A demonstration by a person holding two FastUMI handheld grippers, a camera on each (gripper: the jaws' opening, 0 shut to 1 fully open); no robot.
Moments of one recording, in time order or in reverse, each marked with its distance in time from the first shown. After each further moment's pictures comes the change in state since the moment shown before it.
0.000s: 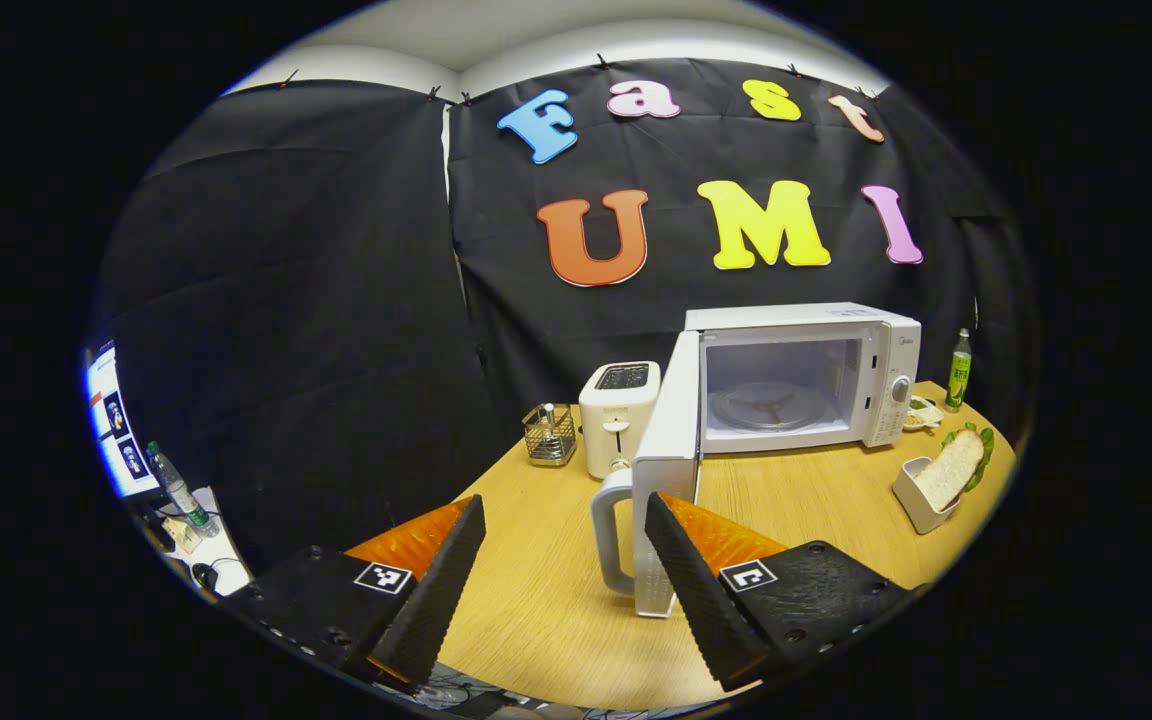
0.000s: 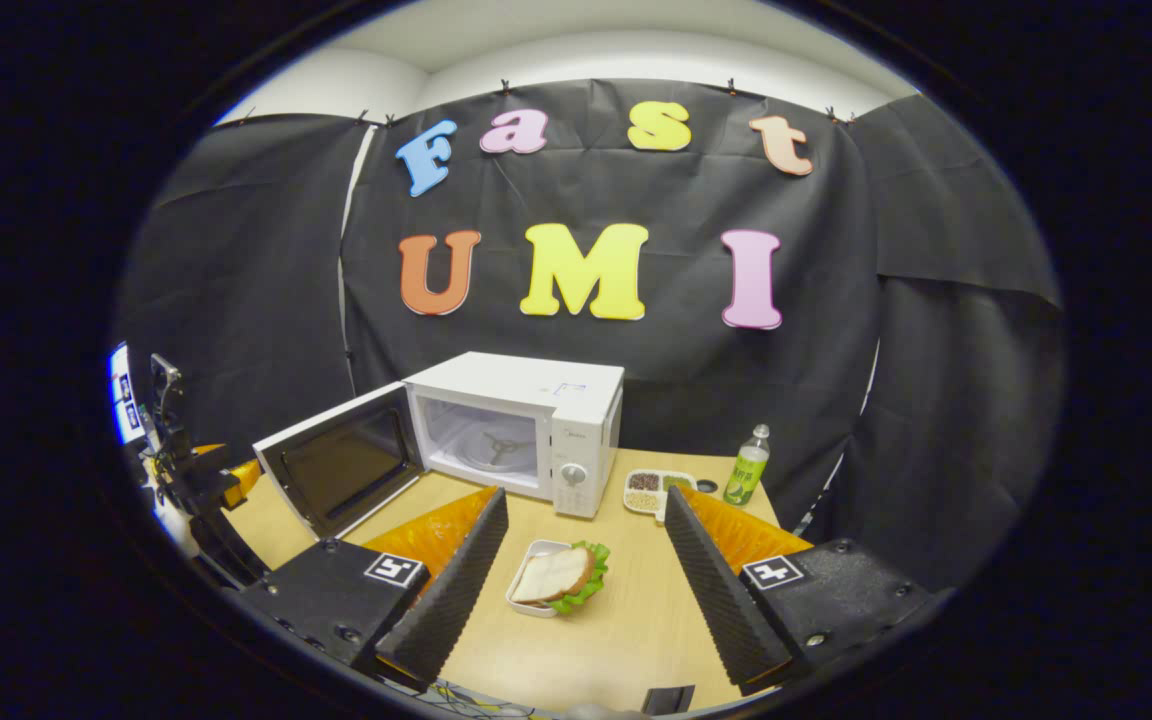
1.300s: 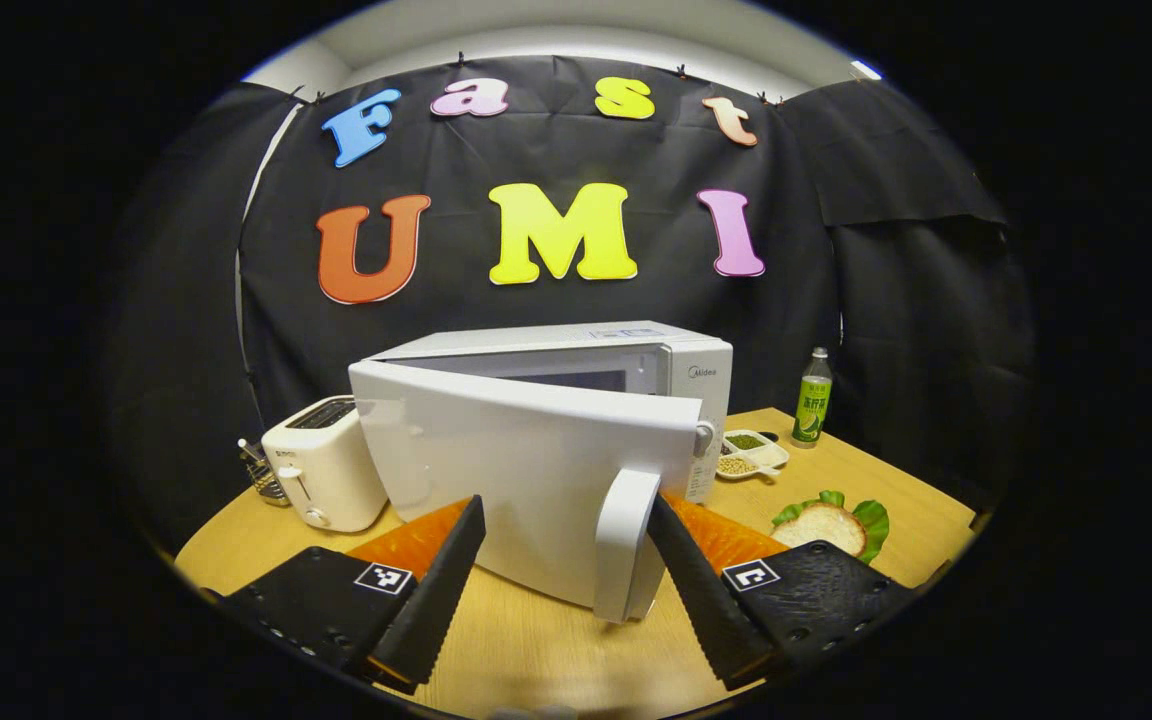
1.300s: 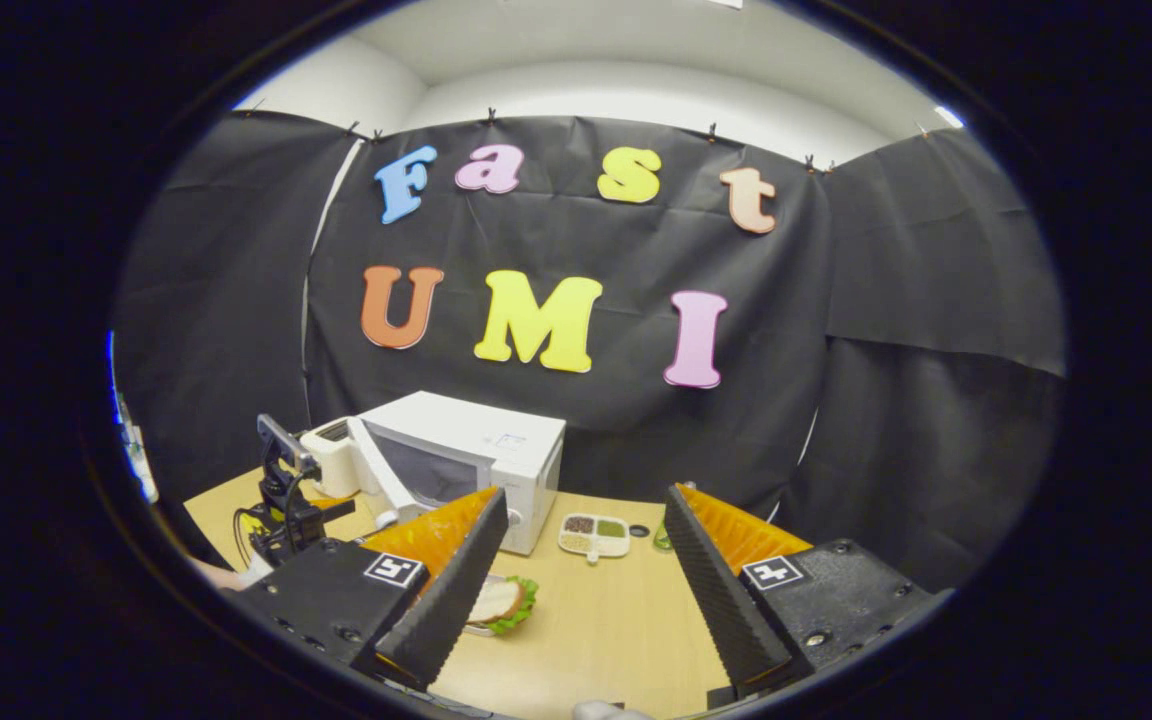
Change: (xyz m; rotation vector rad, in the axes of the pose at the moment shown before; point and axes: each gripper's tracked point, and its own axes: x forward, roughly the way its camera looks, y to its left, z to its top) left arm 0.049 -0.293 0.031 -0.012 -0.076 -0.470; right arm -0.051 -0.040 0.075 -0.071 -0.123 -0.136
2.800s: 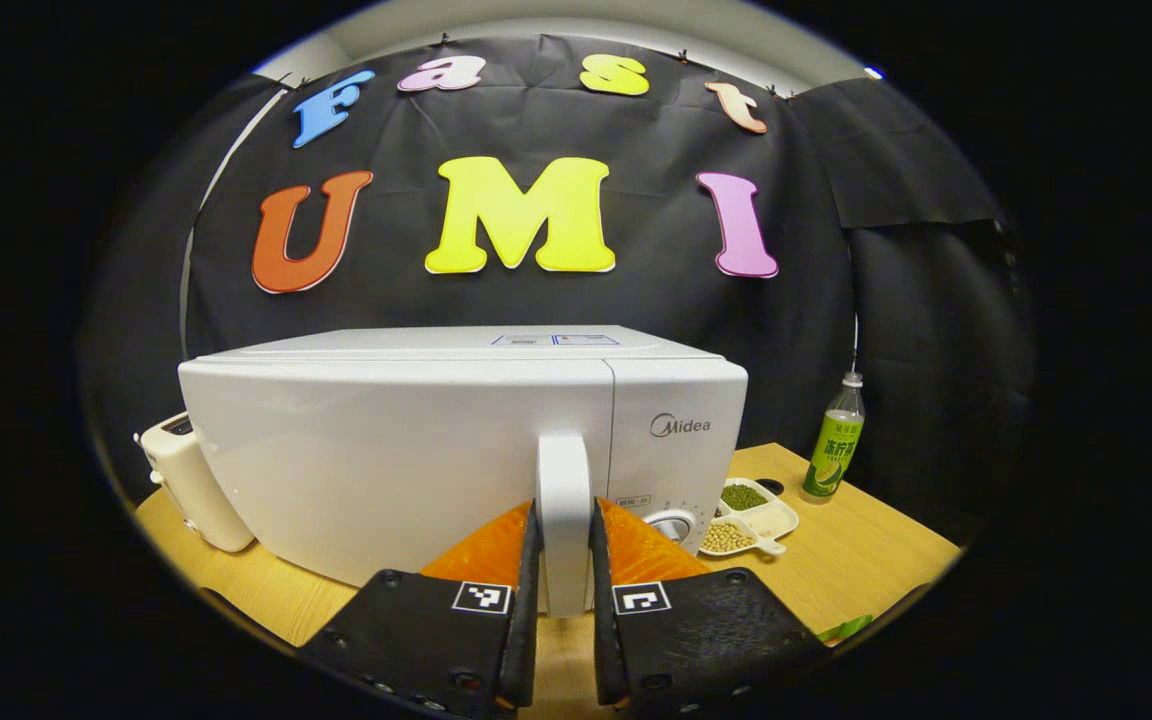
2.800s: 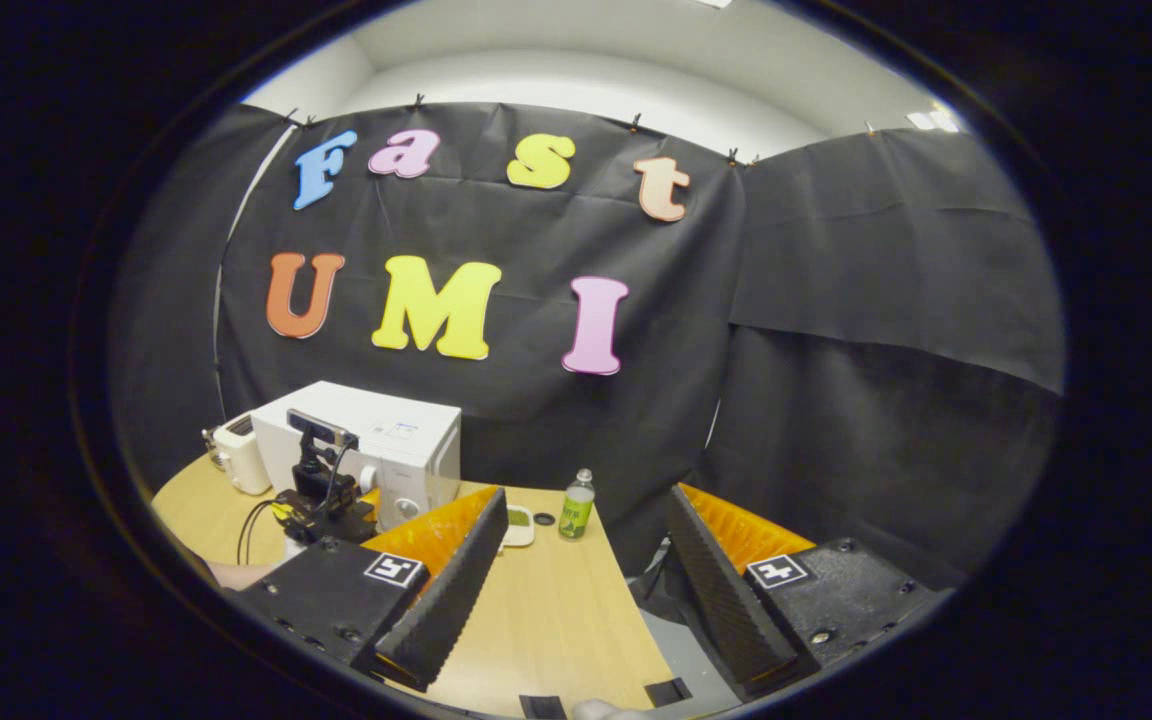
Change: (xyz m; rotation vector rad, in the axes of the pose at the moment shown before) left arm 0.180 -0.091 0.024 -0.046 -0.033 -0.040; right arm -0.008 -0.098 0.001 0.013 0.040 -0.279
